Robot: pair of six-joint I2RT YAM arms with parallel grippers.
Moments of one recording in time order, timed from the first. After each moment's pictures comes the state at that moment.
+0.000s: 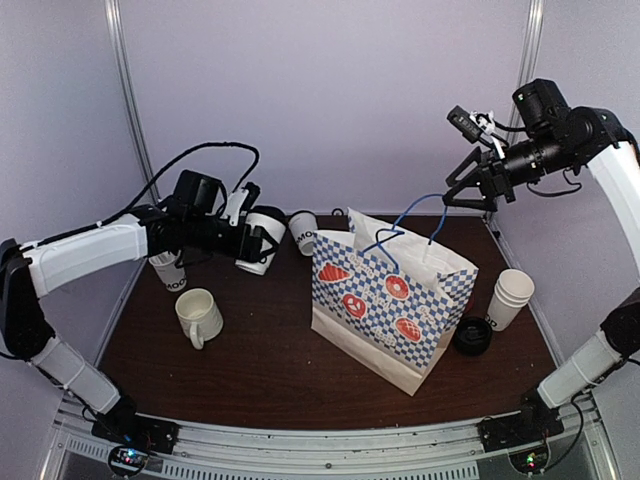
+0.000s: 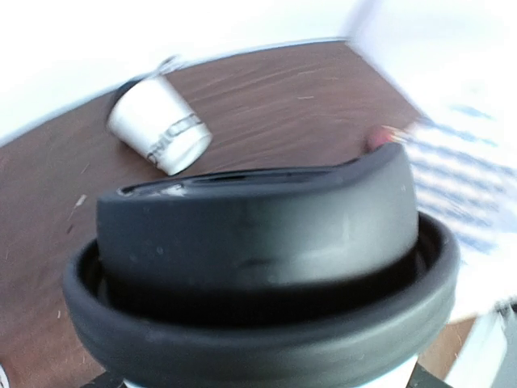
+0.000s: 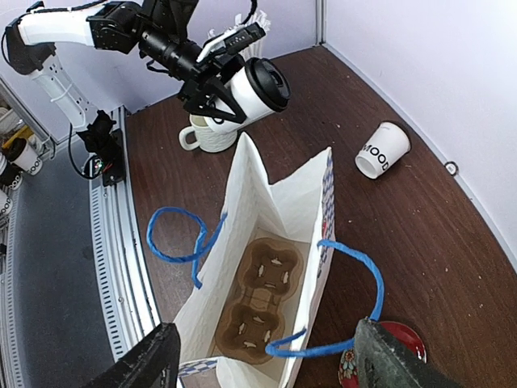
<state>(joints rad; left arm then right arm) -0.58 1.51 1.21 -0.35 0.21 -0.21 0.34 1.45 2.01 -1.37 -0.68 -0.49</state>
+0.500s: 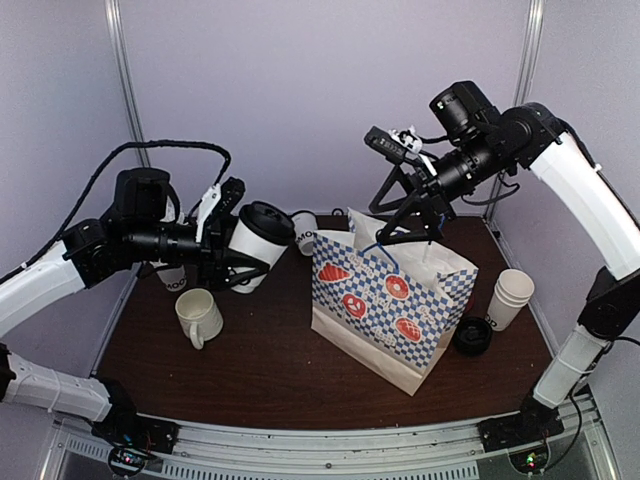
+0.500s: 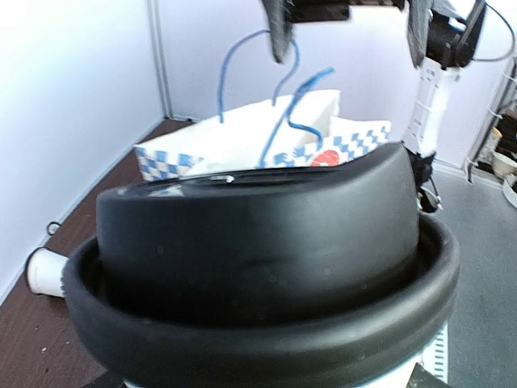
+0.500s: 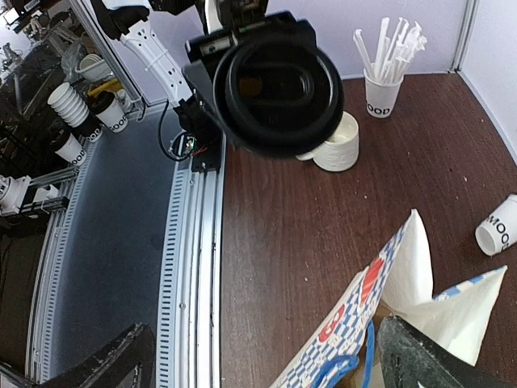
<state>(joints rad) -0.73 1.10 1.09 -0.36 0.53 0.17 0.69 1.64 2.10 -1.33 -0.73 -0.46</state>
